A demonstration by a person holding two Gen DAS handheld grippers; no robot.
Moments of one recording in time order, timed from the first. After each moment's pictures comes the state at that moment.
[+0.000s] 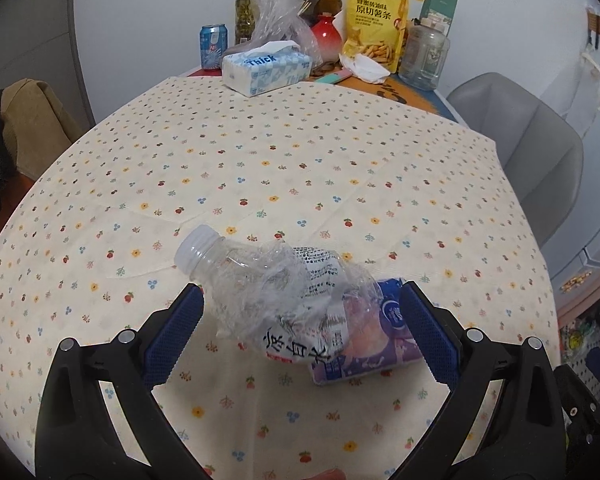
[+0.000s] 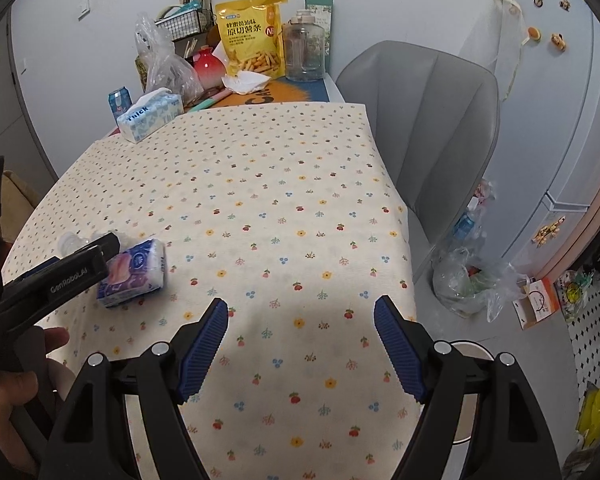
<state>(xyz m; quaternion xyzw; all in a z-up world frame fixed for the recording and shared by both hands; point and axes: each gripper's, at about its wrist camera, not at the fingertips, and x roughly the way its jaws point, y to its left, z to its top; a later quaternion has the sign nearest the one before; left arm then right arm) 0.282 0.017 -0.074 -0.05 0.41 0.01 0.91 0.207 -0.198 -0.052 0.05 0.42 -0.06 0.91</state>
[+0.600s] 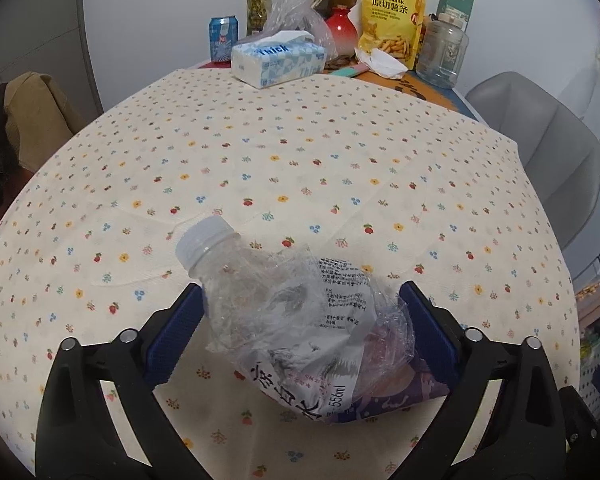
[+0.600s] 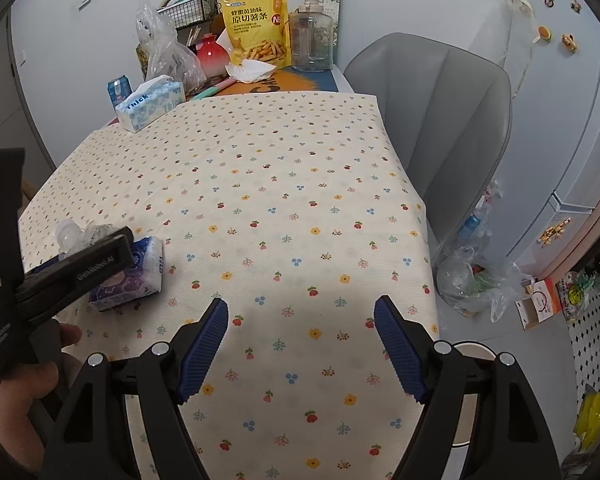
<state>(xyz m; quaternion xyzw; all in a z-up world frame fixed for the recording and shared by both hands) 0.301 0.018 -0.092 -0.05 0.41 0.03 0.91 0.222 -0.186 -0.063 0.04 0.43 -0.06 0.90</state>
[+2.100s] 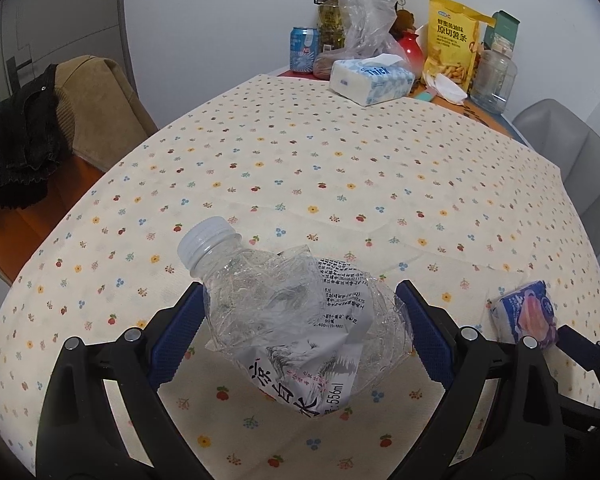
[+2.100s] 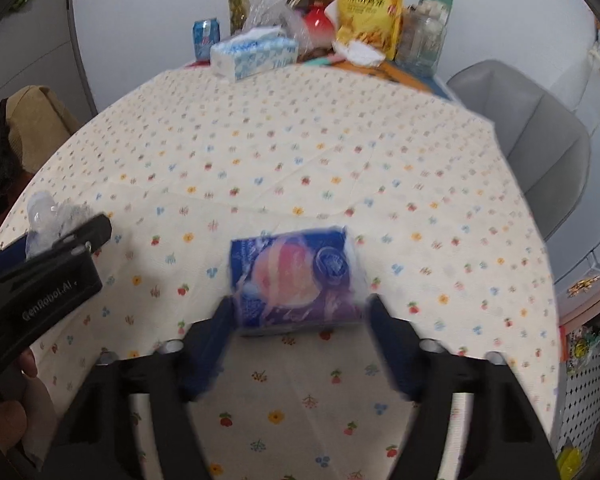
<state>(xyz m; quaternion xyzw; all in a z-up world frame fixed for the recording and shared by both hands) 0.271 0.139 -0.086 -0.05 0.39 0.08 0.92 0.263 -0.042 -0.087 -0.03 0.45 0.03 0.89</state>
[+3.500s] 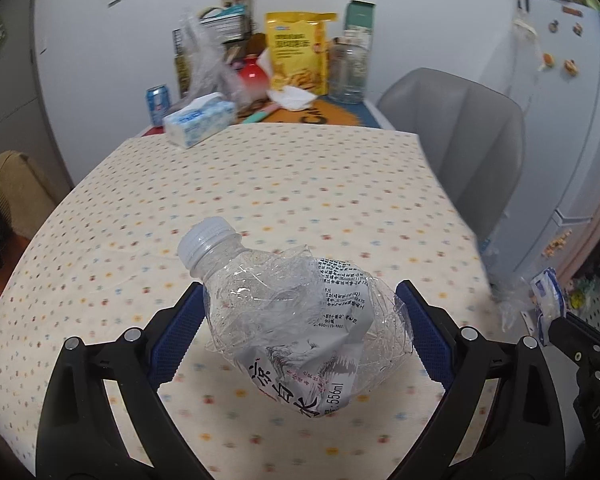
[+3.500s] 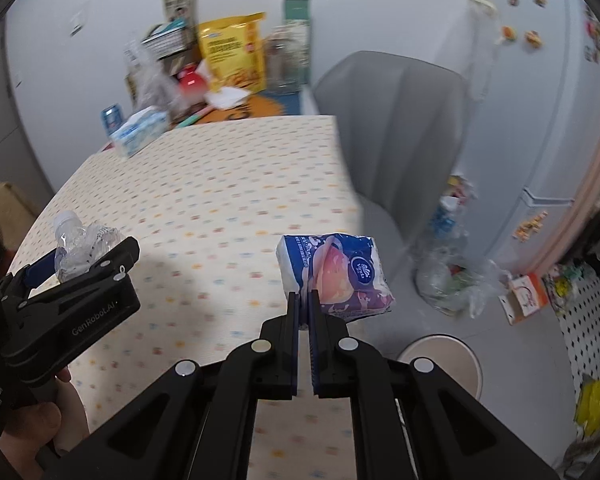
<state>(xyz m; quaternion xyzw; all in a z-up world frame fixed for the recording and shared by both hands) 0.217 -0.076 -0.029 0.02 0.35 -0.06 0.93 0.150 -0.251 -0.015 0.06 0.40 -0.10 0.91</state>
